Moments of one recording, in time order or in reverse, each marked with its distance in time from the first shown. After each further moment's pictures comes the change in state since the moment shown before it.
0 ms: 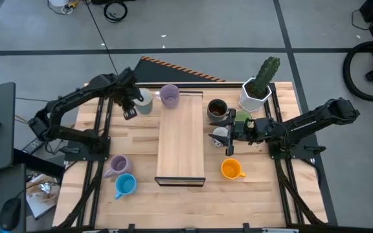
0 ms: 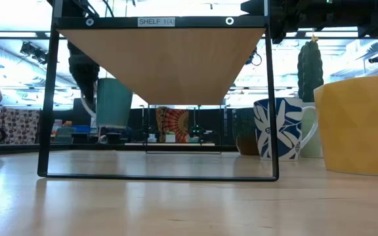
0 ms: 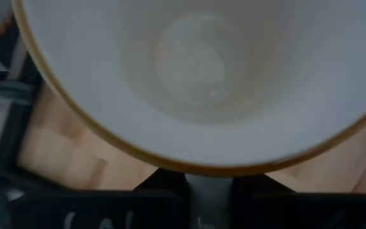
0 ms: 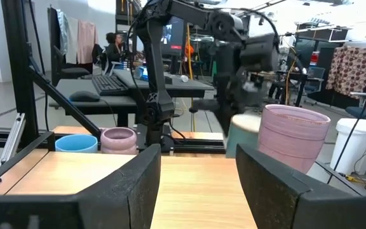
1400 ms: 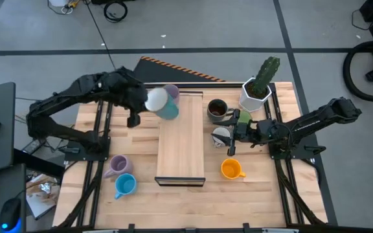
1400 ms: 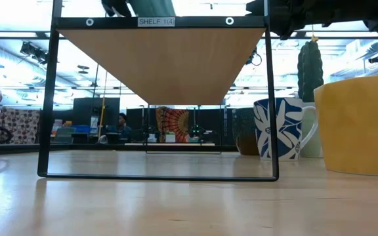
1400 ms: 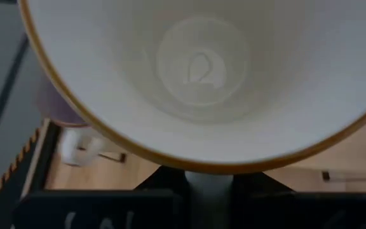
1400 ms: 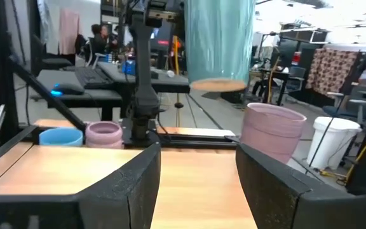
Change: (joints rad) left arm -0.466 -0.040 0.462 -0.055 0.111 -0.168; right arm 0.053 -0.061 0.000 -0.082 0.113 -0.046
